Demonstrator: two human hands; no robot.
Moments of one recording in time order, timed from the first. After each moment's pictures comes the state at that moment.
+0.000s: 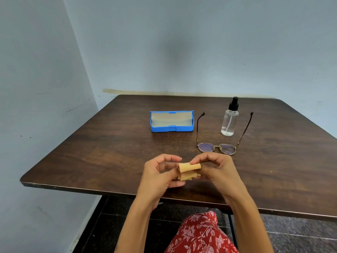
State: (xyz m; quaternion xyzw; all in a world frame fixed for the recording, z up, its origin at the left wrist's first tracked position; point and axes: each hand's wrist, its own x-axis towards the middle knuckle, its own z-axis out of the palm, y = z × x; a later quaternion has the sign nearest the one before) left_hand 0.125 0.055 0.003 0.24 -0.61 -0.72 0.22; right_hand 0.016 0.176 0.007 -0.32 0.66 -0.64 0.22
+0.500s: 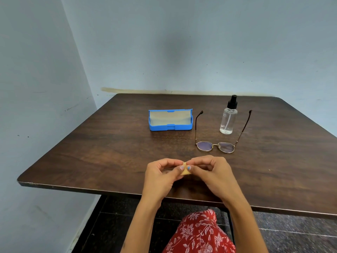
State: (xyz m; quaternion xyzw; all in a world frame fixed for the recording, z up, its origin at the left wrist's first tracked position) left_hand 0.110 0.059 -0.015 0.28 -0.63 -0.68 0.26; right_hand 0.016 0.172 -0.004 -0.33 0.75 -0.55 0.16
